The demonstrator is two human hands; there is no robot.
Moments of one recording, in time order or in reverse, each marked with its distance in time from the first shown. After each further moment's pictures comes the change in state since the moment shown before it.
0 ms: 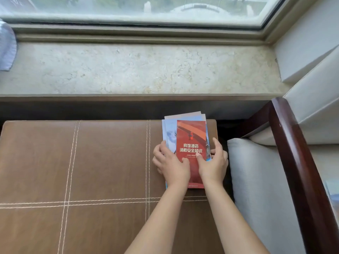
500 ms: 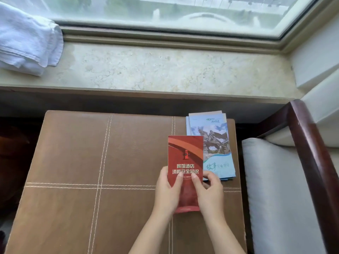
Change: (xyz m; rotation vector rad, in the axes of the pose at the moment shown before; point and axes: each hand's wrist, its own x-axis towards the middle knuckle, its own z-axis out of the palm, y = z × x) left_hand -0.039 -0.098 -0.102 -0.593 -0.246 0.037; right_hand -0.135 -0.007 0.006 0.325 -0.244 0.003
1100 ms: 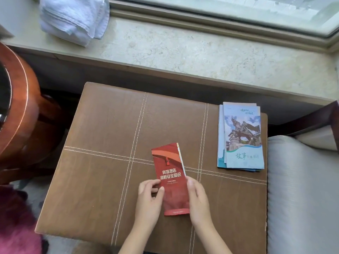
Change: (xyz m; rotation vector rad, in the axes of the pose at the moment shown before) left_hand -0.047 -0.093 -0.131 0.214 0.136 -0.090; right_hand -0.092 0.041 0.072 0.000 -0.340 0.100
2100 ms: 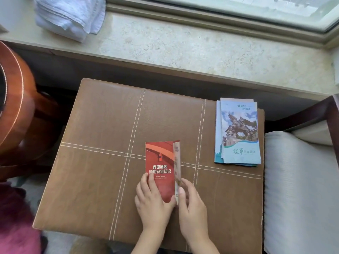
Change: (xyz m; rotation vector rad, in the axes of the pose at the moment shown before) left_hand -0.019 -0.011 0.034 0.748 0.204 0.110; right_hand -0.032 0.017 -0.001 -0.426 0.099 -0.200
